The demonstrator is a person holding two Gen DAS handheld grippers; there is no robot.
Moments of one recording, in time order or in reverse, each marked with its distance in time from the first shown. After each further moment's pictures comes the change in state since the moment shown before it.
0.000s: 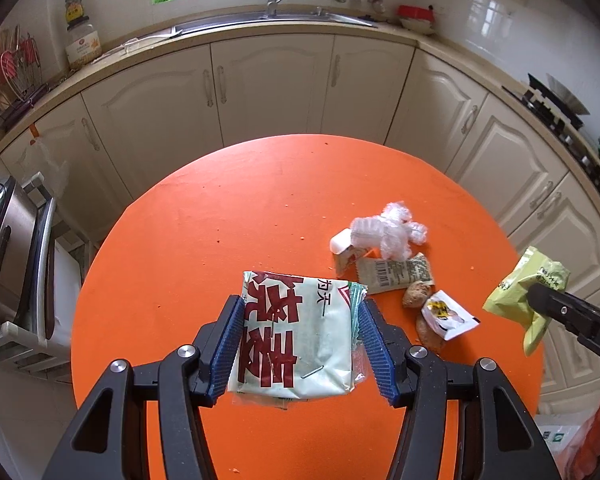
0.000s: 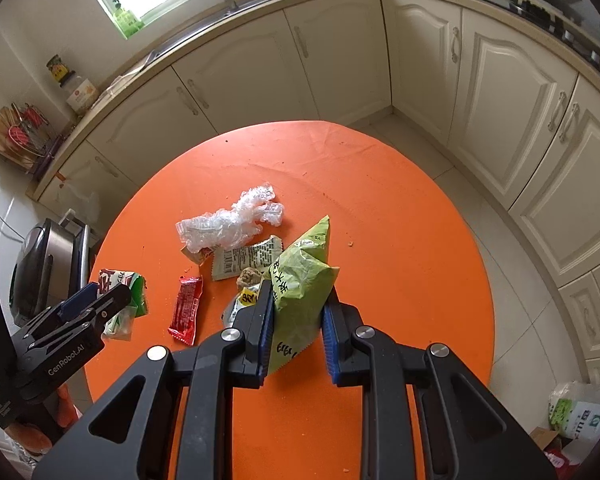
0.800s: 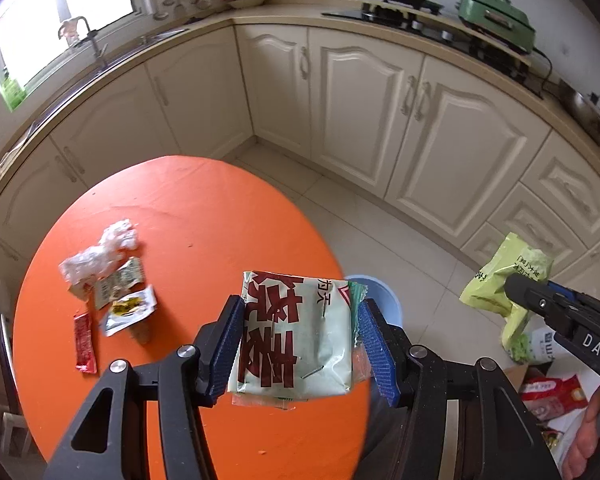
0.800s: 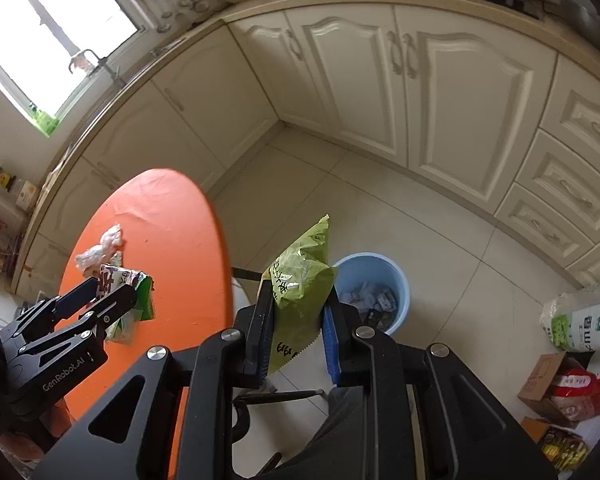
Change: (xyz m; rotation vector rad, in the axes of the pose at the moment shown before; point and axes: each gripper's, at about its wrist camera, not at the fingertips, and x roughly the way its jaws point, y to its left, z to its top) left arm 0.009 -0.289 -0.057 0.447 0.052 -0.142; right arm -0.121 -0.241 -0.098 0.350 -0.120 -0.132
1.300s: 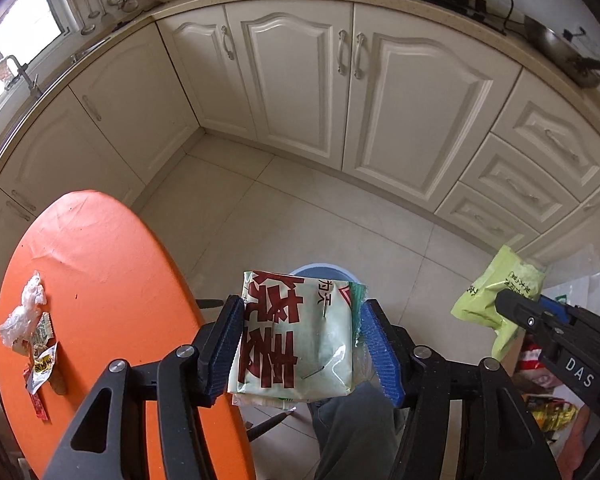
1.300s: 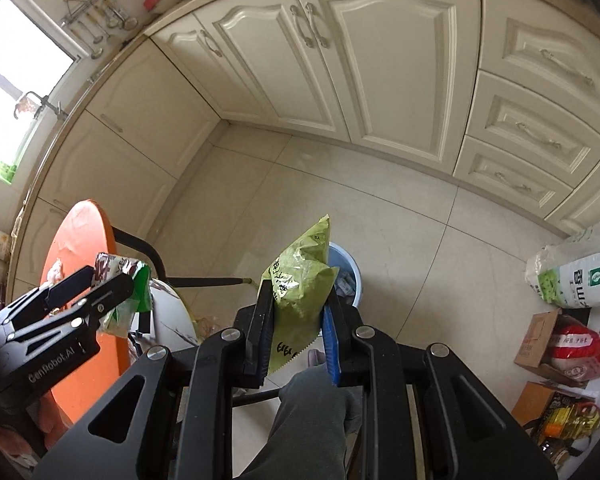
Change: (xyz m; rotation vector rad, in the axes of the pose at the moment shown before) left arm 0.103 -0.097 0.056 0.145 0.092 -0.028; right arm 0.025 -0.118 0.005 0.170 0.050 -0.066
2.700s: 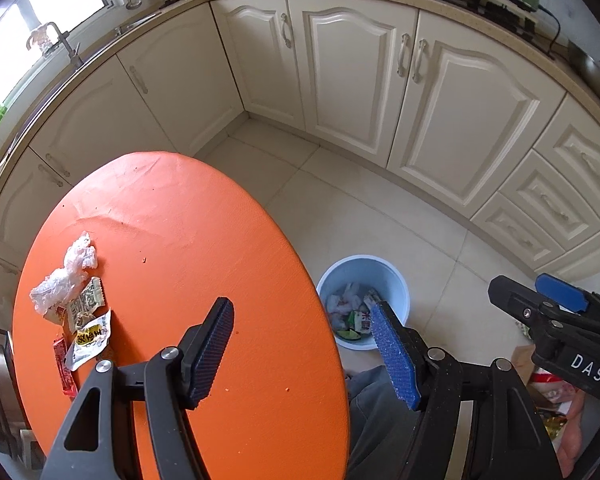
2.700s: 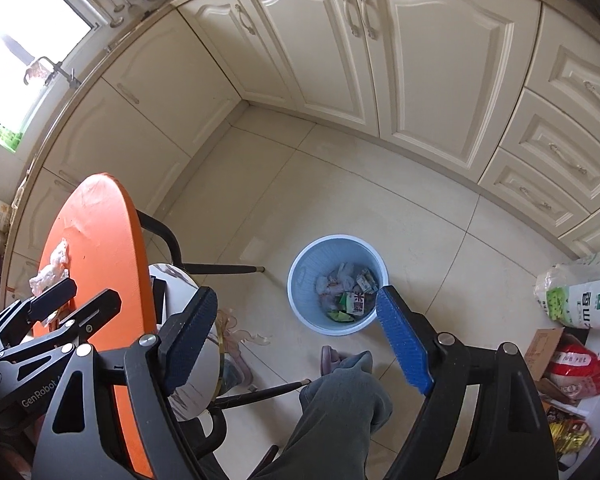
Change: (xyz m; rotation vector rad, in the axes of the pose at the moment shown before) left arm -0.013 0.057 -0.018 -0.108 0.018 0.075; right arm 0.027 0.083 0.002 -0.099 0.039 0.001
